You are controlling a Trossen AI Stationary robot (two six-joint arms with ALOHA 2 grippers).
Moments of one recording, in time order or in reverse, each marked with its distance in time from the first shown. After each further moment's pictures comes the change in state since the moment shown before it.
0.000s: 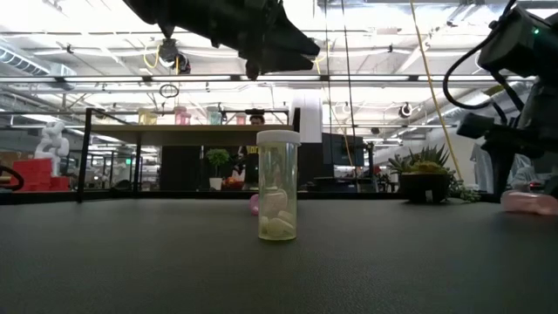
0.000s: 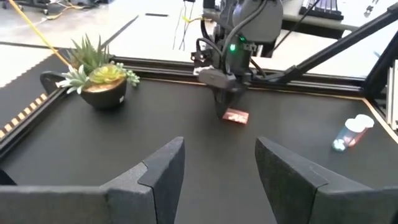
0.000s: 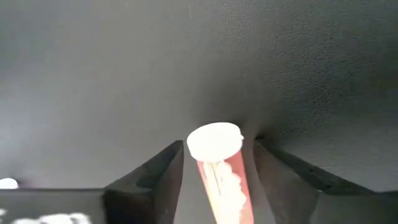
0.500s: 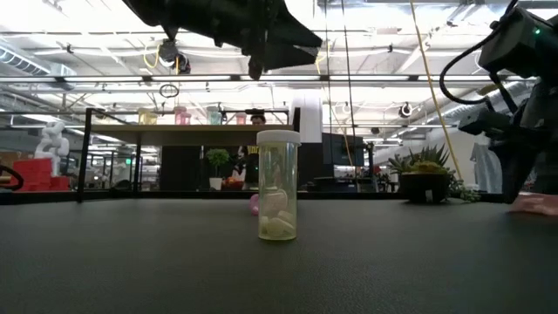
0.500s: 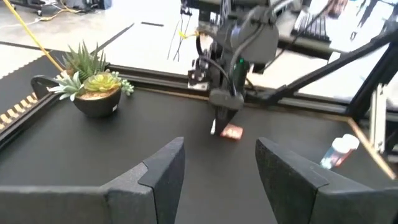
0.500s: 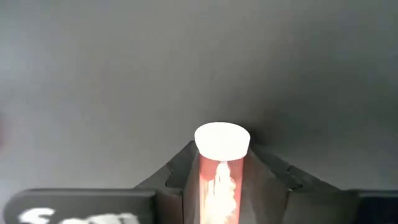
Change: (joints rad) left arm 0.019 0.000 0.000 0.053 0.041 -0.062; right arm 0.001 -0.004 -0.002 0.040 -0.002 -0.321
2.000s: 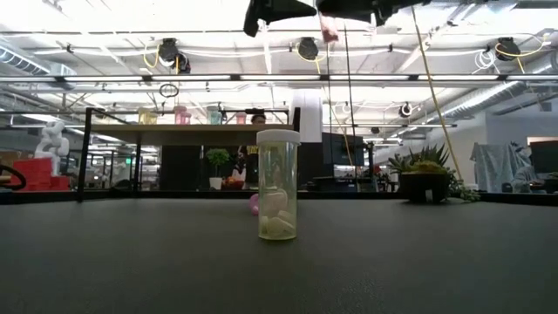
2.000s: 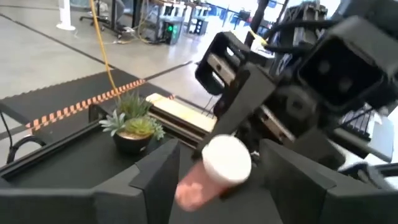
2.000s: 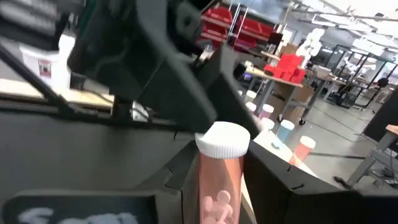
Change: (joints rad) left arm -0.120 0.000 0.218 -0.089 -0.412 -0.220; right arm -0.001 0.388 0.481 1.014 0.367 -2.060
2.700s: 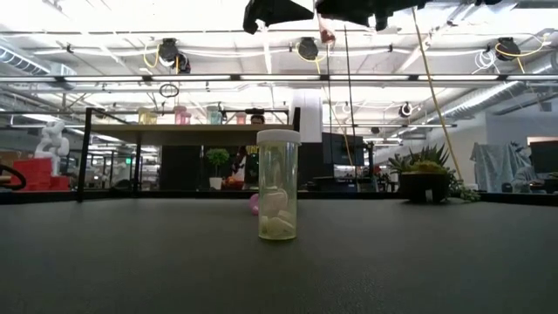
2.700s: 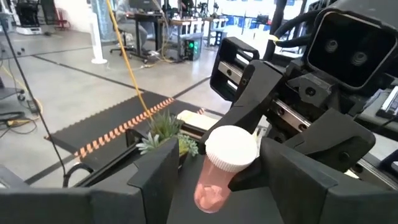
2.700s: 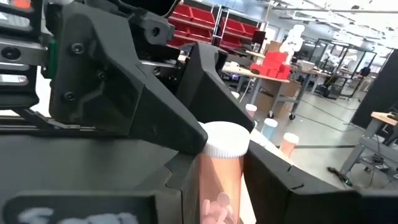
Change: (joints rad) left arm 0.015 0.028 0.000 0.062 -0.090 0.195; right arm -0.051 0.002 0.000 0.053 0.004 0.046
